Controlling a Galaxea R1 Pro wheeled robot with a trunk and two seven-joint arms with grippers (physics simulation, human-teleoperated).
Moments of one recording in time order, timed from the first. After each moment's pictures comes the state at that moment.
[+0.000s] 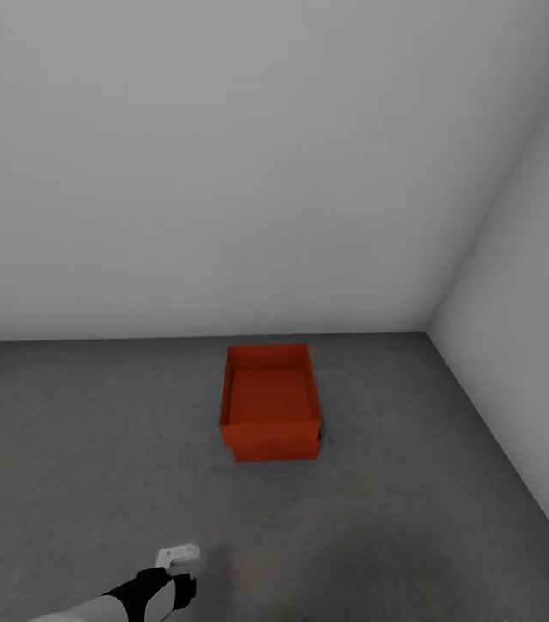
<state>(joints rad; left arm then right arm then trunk) -0.63 -0.06 -0.07 0.00 0.22 0.16 0.20 -0.40 0.08 0.54 -0.02 -0.55 -0.01 -0.23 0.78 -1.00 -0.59</state>
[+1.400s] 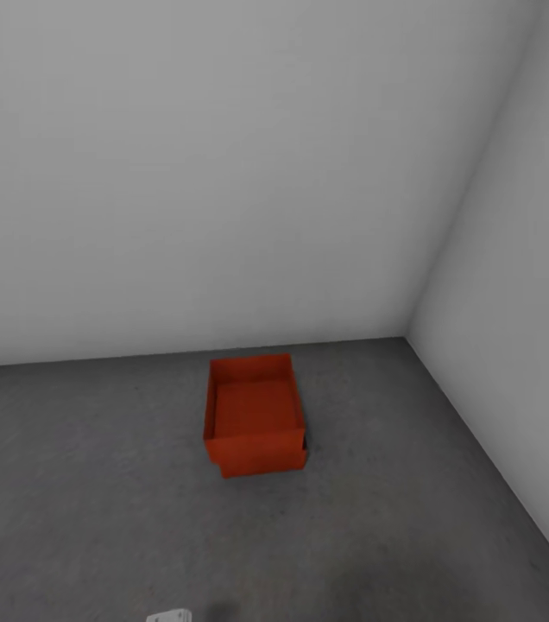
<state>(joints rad) -0.47 -0.06 -0.07 0.00 0.22 0.09 0.20 -0.31 0.10 0.54 0.01 -0.53 -0.08 -0.24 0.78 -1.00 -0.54</state>
